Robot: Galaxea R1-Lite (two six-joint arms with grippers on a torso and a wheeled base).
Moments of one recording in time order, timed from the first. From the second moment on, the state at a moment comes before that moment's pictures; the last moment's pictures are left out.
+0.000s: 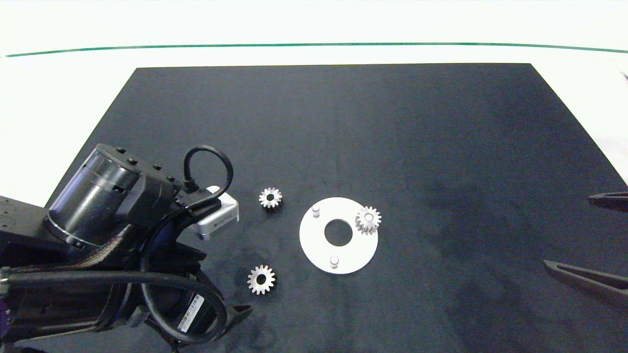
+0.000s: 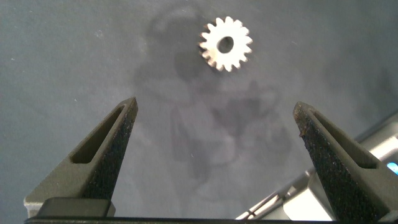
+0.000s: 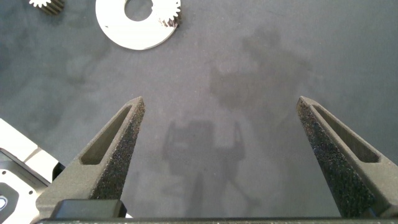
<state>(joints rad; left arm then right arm) -0.72 1.40 -0.97 0.42 0.17 0.08 0.72 1.02 -1.00 0.41 -0.25 -0.20</state>
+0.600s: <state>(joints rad) -0.72 1.45 -0.98 0.41 0.19 0.07 0.72 1.02 -0.99 0.41 -0.25 -0.22</state>
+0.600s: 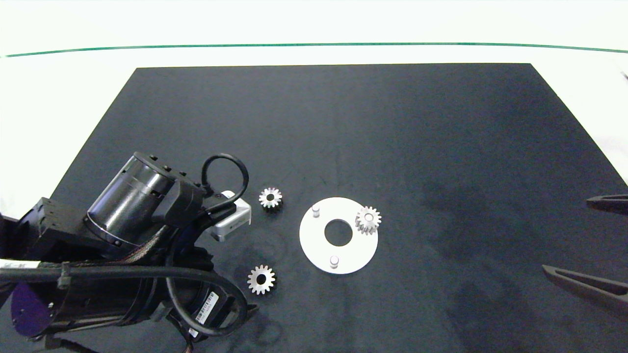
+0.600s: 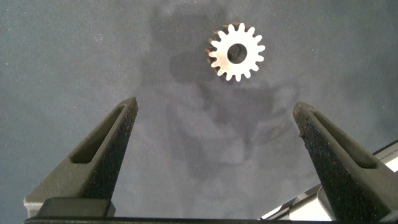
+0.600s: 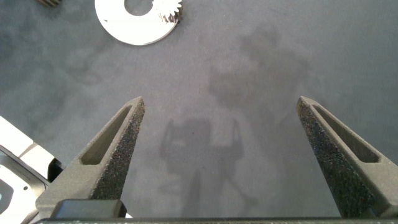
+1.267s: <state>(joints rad) -0.73 1.47 -0.97 0.35 0.21 0.07 0.72 1.02 -0.99 0.41 -0.25 -0.22</state>
